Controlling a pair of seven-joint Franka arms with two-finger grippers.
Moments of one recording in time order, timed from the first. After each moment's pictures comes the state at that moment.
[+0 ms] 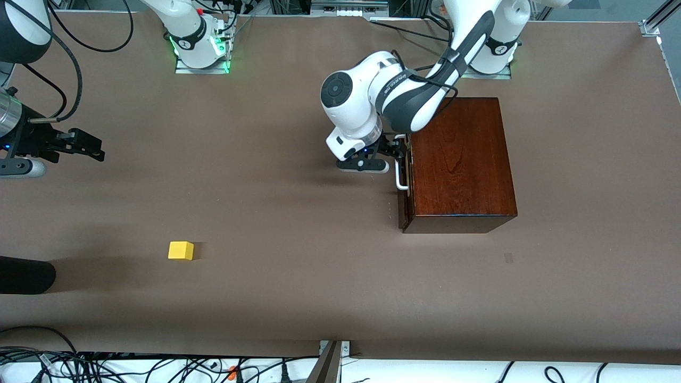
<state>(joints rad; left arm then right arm) -0.55 0.59 -0.30 -1.50 0.37 1.76 -0.80 0.08 0.14 -0.09 -1.54 0.00 1.65 -0.06</state>
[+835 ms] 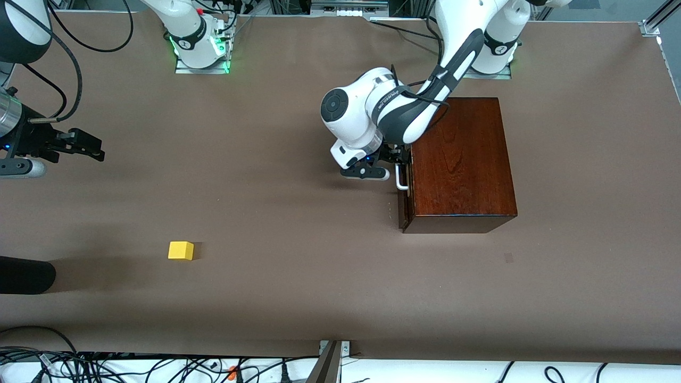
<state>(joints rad) -0.55 0.65 -0.30 -1.53 0.43 1.77 -0.82 0.08 0.14 -0.09 -1.54 0.00 1.65 -0.06</state>
